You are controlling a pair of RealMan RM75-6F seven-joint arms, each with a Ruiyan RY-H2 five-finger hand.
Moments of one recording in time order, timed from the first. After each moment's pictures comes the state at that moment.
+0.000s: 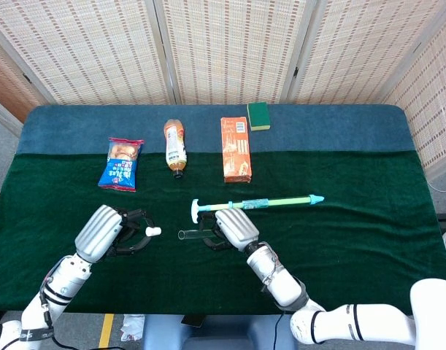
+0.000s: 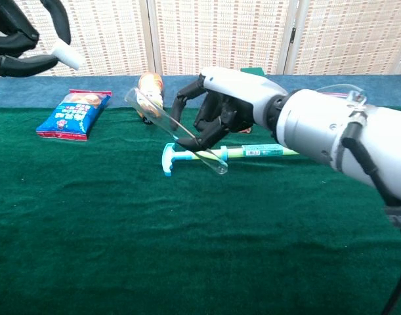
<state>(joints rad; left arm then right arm) -0.51 -1.14 -0.14 -1.90 1.64 1.26 -0.19 0.77 -1.67 0.32 -1.79 -0.95 0.97 -0.32</state>
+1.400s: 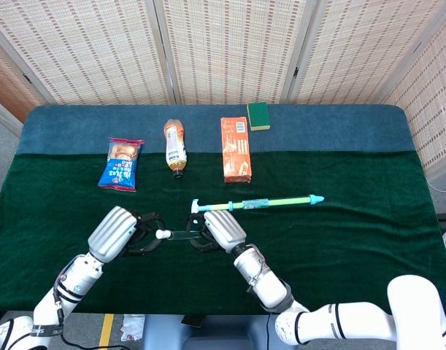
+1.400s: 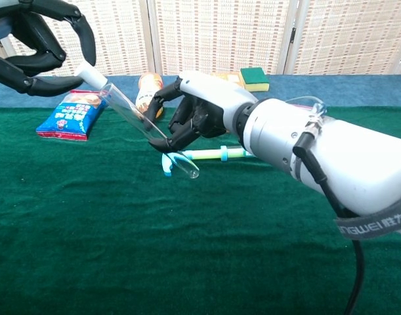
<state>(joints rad) -0.55 -1.18 -0.12 -1.89 1.61 1.23 -0.11 0.83 -1.77 0.31 -1.73 -0.94 1.02 -0.25</state>
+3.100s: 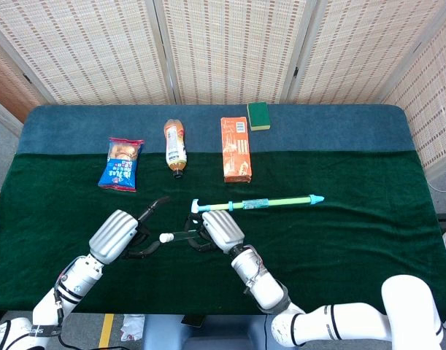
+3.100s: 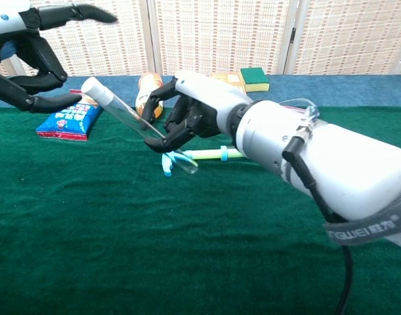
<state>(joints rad) -0.56 -1.16 -0.09 -1.89 1.58 1.19 -0.13 0.84 -1.79 0.30 -1.73 -0.93 1.06 -0.28</state>
